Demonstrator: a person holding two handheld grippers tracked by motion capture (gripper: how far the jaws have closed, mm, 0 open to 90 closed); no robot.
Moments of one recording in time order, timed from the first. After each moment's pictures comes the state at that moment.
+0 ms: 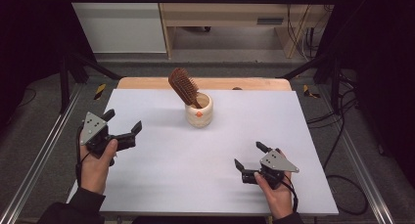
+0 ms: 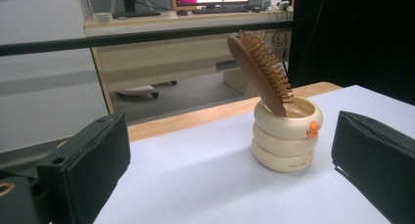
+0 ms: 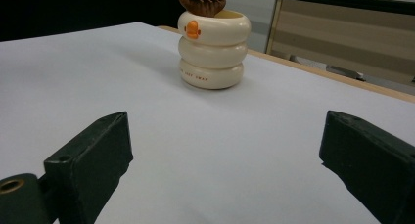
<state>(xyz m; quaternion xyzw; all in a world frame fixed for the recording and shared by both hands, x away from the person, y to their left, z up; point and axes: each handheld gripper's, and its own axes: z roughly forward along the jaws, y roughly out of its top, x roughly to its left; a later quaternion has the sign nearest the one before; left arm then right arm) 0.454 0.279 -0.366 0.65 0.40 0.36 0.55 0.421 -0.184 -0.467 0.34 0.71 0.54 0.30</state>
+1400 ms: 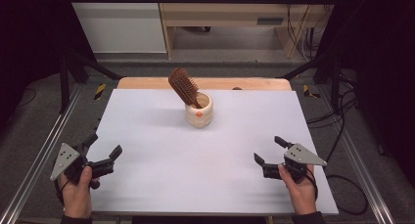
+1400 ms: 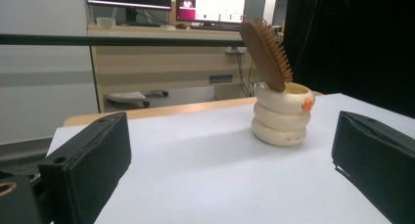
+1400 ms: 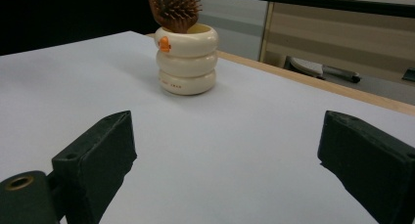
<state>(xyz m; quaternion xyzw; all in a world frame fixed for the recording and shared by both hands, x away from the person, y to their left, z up) 0.407 0.337 -0.427 0.61 0.39 0.34 0.60 0.422 -0.239 -0.439 0.35 0.71 0.54 0.29</state>
